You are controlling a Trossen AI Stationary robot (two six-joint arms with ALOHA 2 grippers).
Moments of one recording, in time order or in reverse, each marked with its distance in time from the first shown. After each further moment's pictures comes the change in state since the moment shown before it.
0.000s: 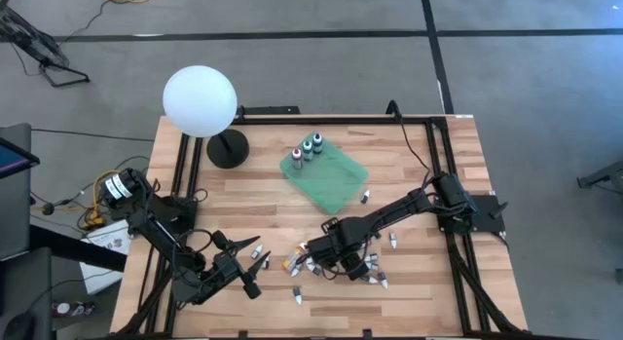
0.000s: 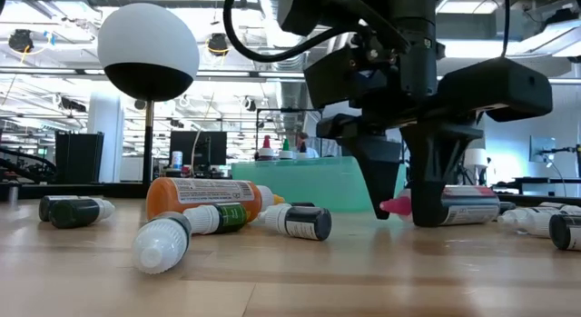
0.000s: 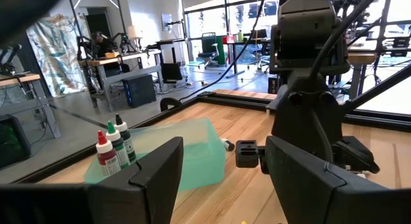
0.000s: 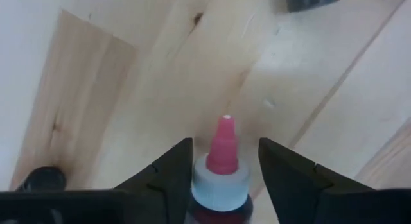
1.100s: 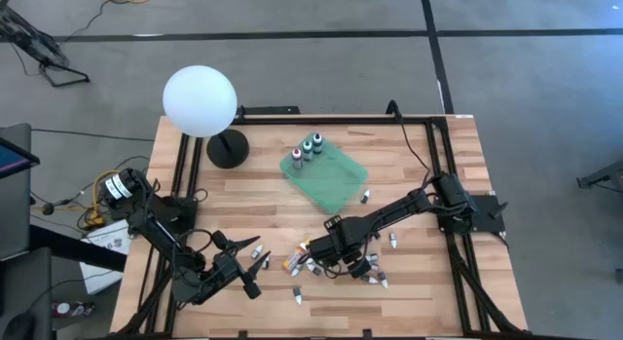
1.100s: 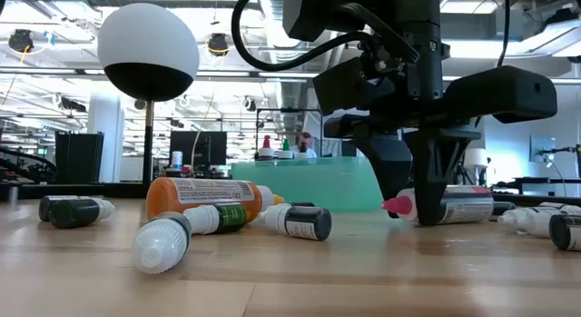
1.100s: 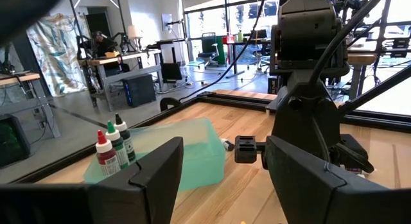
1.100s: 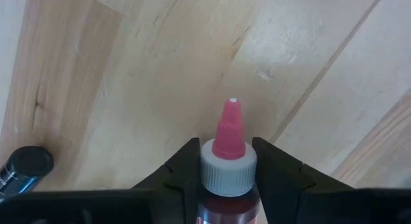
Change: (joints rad) left arm 0.000 0.000 0.000 0.000 0.000 -0.003; right arm 0.000 0.000 0.000 -0.054 0.031 0.008
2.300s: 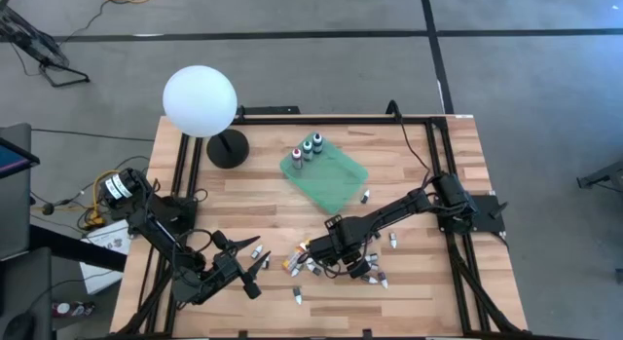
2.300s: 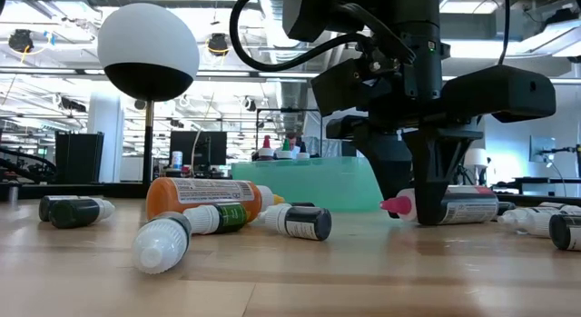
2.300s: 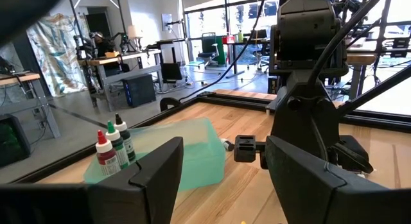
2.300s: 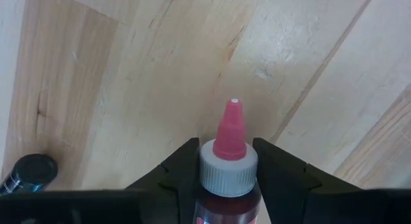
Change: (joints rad) left arm 0.000 0.000 0.000 0.000 0.000 0.000; right arm -0.003 0.000 0.000 0.001 -0.006 0.045
